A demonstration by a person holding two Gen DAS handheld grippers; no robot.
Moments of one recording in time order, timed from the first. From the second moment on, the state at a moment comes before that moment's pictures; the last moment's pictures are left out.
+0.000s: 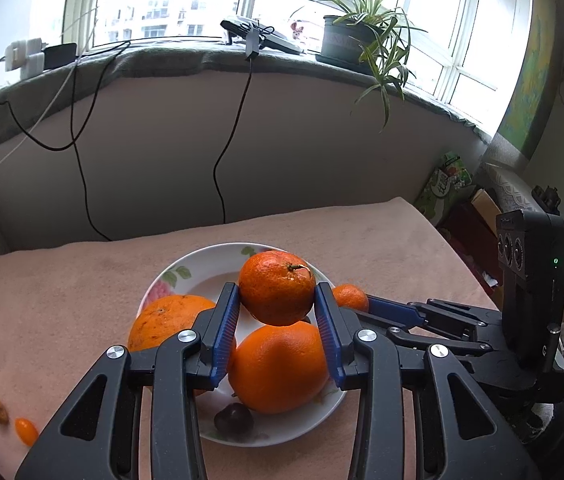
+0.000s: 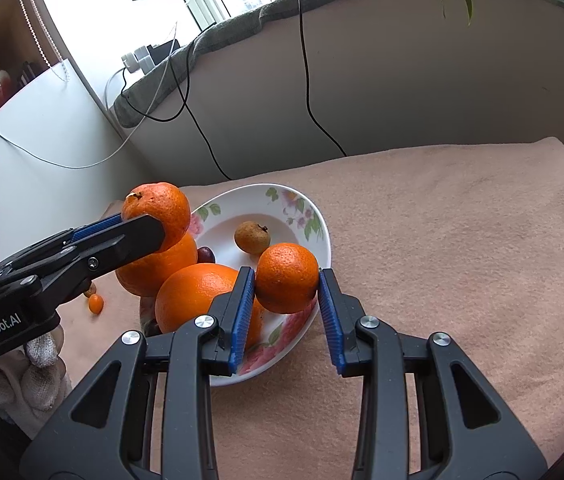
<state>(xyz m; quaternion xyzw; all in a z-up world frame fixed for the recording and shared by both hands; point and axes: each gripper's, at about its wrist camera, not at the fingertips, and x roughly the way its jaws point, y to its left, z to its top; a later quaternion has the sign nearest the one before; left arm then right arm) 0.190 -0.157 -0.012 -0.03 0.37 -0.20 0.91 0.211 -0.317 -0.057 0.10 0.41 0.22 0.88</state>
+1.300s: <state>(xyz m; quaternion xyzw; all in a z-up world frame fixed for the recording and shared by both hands) 0.167 -0.144 0.008 -0.03 0.34 -0.18 0.92 0.192 -0.315 -0.041 0.09 0.40 0.21 0.89</state>
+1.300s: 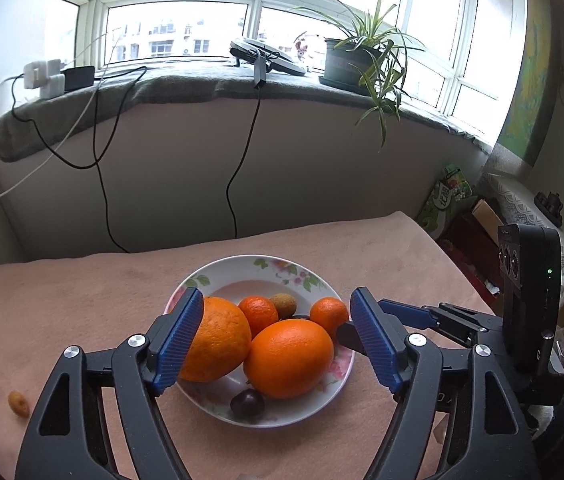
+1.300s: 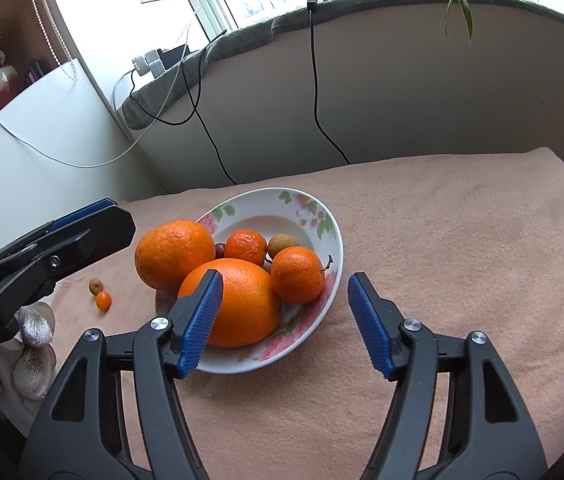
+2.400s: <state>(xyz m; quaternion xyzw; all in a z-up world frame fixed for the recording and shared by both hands) 0.127 -0.068 0.004 -0.06 0.34 -0.13 0.93 0.130 -0.254 -0.011 0.02 0.34 0.23 0.91</state>
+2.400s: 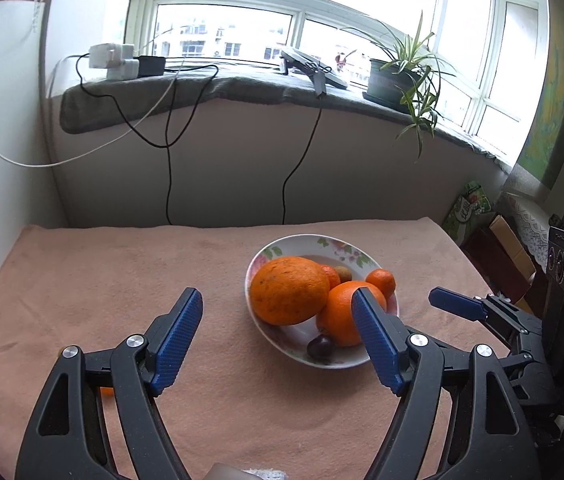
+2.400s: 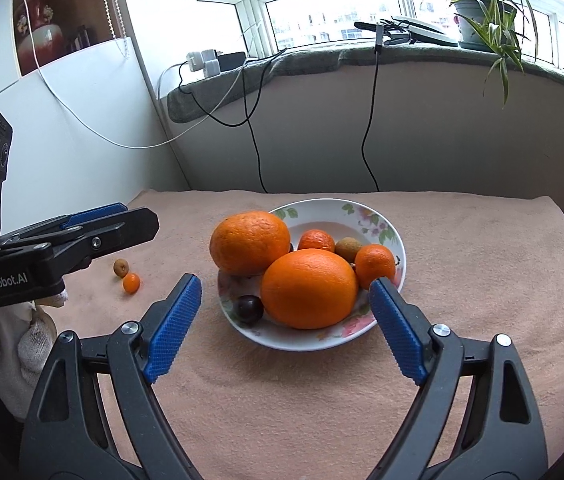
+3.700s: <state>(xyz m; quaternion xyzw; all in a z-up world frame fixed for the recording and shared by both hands) 0.119 0.100 -0.068 -0.16 0.39 -0.02 0.90 0.138 -0.057 -0.062 -0.08 0.42 0.40 0.81</state>
